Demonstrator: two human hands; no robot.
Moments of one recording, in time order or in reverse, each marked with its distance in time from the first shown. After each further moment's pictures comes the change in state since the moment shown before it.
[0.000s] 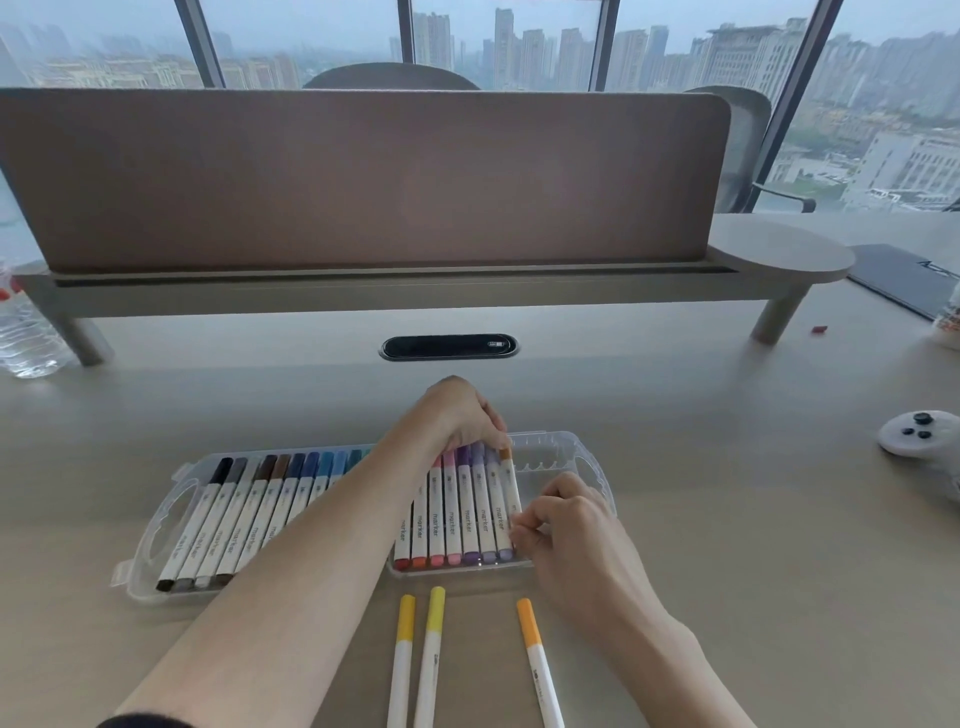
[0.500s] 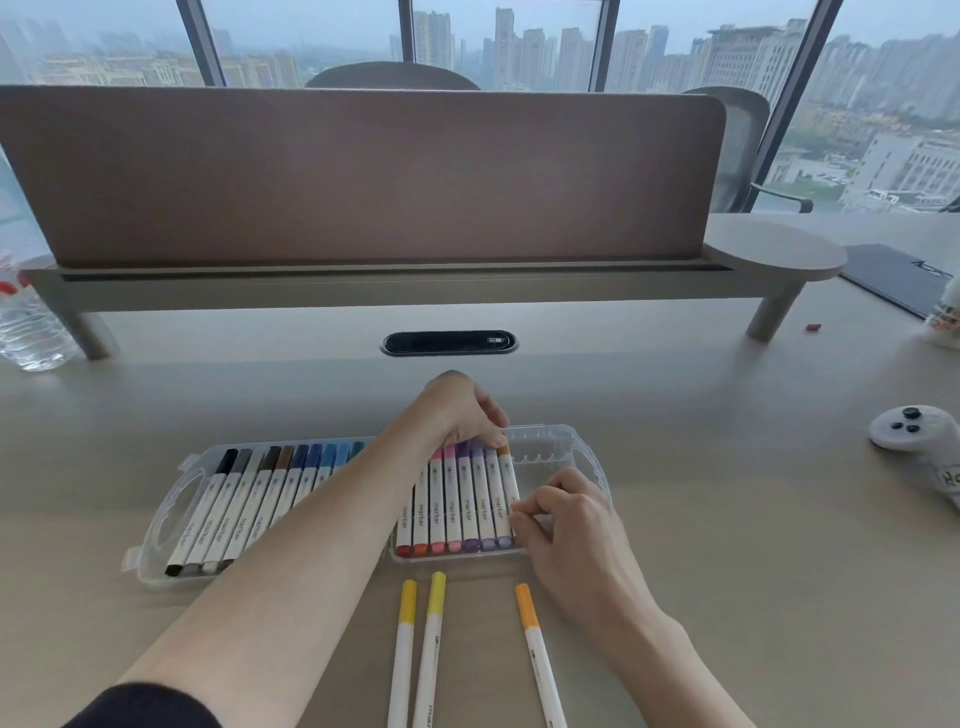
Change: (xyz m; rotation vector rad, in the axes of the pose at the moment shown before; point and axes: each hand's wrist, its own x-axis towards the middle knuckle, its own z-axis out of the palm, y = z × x) left_hand -0.006 -0.004 0.001 -0.029 0.016 0.045; right_hand -0.006 0.006 0.007 0.068 0.096 -0.026
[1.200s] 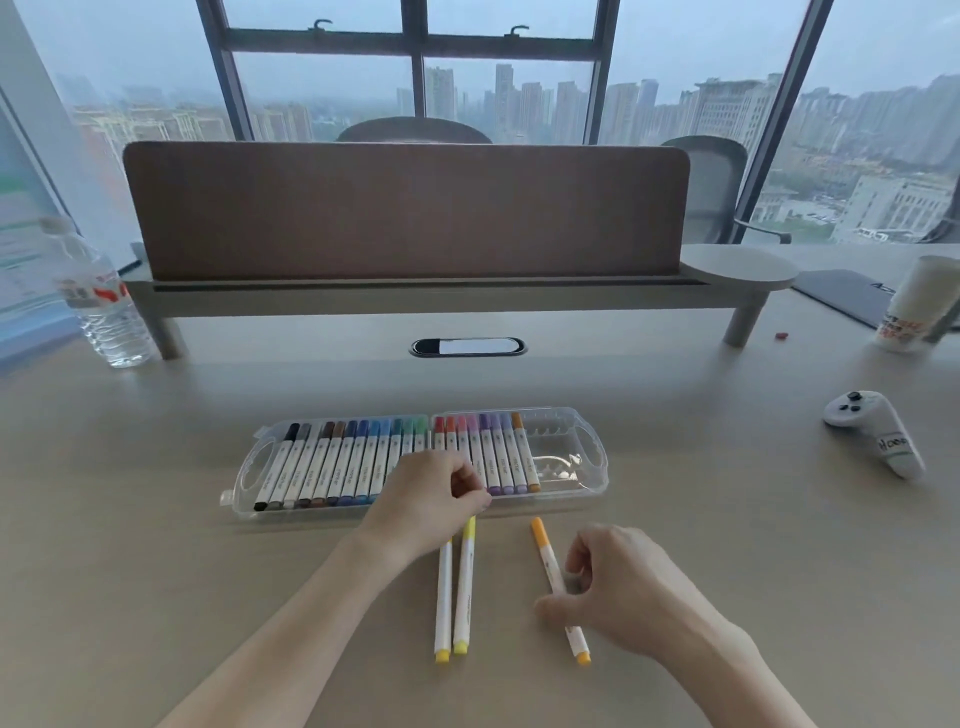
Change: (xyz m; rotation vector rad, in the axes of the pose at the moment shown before) left_hand -0.164 -0.064 0.029 0.062 0.252 0.277; right_hand -0.093 -0.032 -0.050 -0.206 -0.366 0.257
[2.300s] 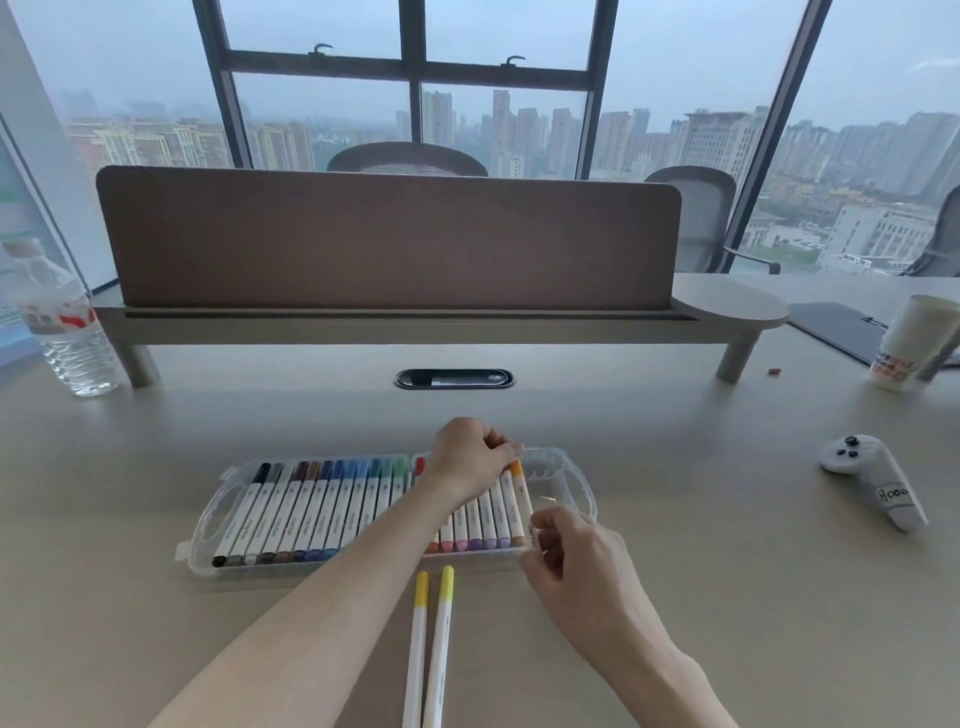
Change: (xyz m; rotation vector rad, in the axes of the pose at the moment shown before) left_hand 0.113 0.029 0.025 -0.308 0.089 -0.109; right_hand 0.047 -0.009 0.001 0.230 0.368 -0.252
